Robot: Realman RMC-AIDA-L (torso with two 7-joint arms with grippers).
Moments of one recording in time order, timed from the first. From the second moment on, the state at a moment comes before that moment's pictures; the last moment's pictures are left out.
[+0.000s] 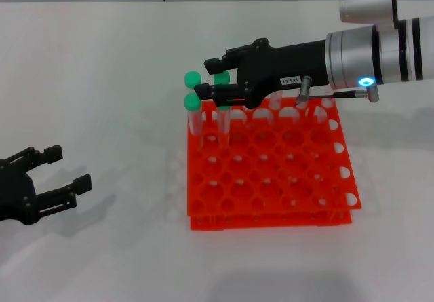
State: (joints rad) left arm -0.06 -2.08 0.76 0.91 1.78 1.59 -1.34; right arm 0.78 2.03 -1.45 -0.69 -1.50 -1.13 1.52
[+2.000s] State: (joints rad) left arm -0.29 -2.04 0.64 0.92 2.04 1.78 -1.36; right arm 0.36 2.01 -1.04 -0.45 -1.46 -1.55 0.90
